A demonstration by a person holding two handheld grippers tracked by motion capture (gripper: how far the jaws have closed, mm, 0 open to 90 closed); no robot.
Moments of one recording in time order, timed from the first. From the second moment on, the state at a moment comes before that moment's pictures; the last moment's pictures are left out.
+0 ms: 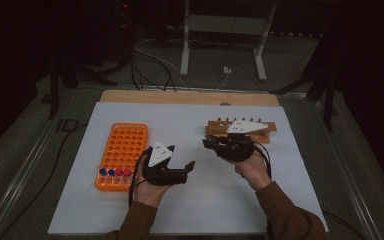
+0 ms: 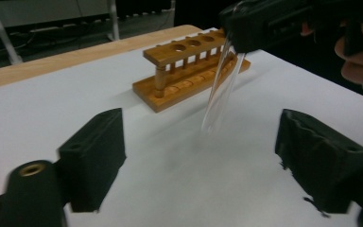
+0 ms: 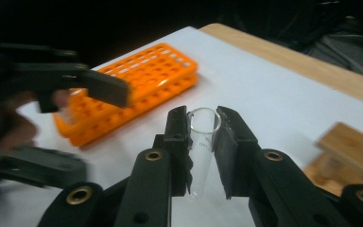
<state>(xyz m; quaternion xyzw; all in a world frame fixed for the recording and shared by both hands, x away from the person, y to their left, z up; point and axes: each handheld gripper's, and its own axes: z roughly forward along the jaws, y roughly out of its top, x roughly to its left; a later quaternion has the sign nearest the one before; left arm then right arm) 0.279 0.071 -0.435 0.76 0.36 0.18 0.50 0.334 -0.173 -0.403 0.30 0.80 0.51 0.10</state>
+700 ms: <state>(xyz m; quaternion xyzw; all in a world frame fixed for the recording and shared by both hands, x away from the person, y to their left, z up) 0.285 0.058 -0.440 0.79 0.32 0.17 0.50 0.322 -0.143 -0.407 0.27 0.82 0.51 0.05</state>
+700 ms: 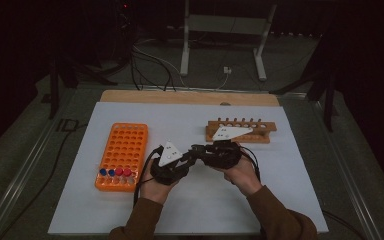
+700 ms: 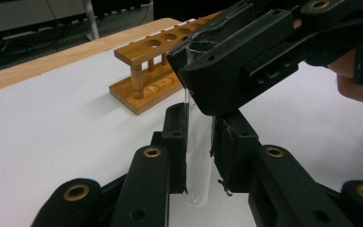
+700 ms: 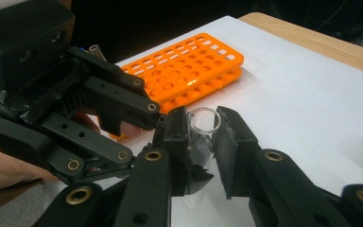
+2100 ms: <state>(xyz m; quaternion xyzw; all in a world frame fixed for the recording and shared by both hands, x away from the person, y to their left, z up) 0.247 0.228 -0.401 0.68 0.43 0.28 0.52 0.311 -0.270 -0.434 0.39 0.75 0.49 0.21</state>
